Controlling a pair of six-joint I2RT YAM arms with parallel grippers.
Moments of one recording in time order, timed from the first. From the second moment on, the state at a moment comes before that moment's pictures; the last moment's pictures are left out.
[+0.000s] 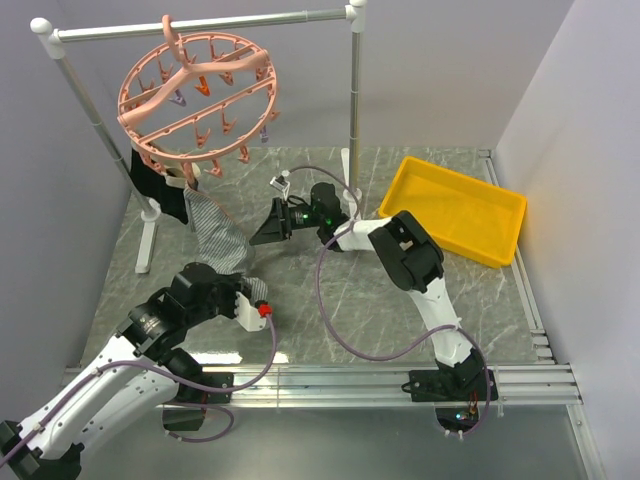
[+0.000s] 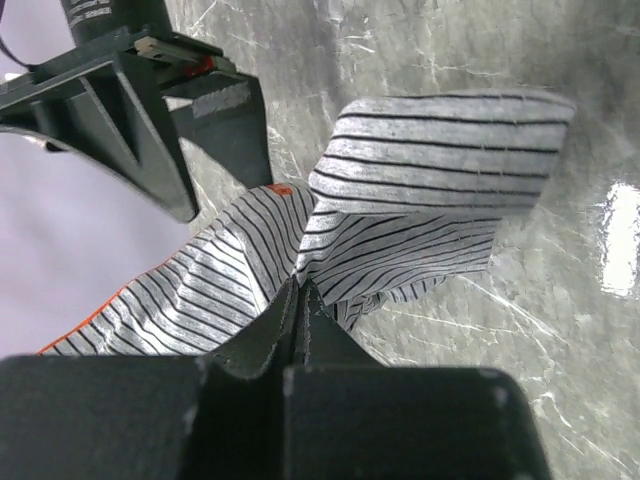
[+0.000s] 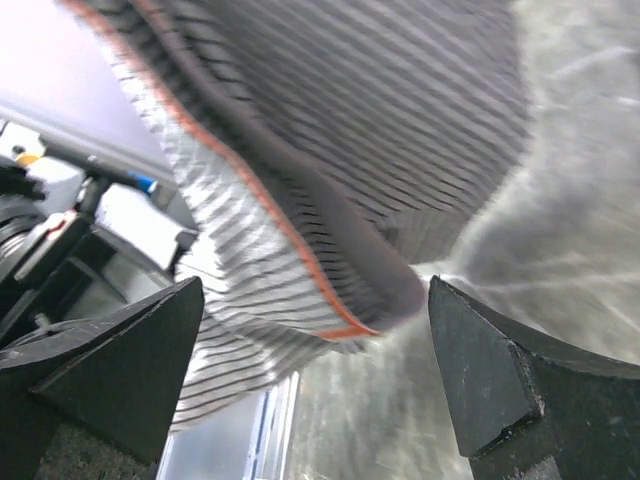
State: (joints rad) left arm -0.67 0.57 0.61 -0.65 0.03 1.24; right arm 0.67 2.35 1.50 0.89 -1.07 1.02
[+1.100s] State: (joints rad) left arm -0.64 0.80 1.03 -0.59 0.10 0.55; right arm 0.70 1.93 1.42 0.25 -0.89 0.40
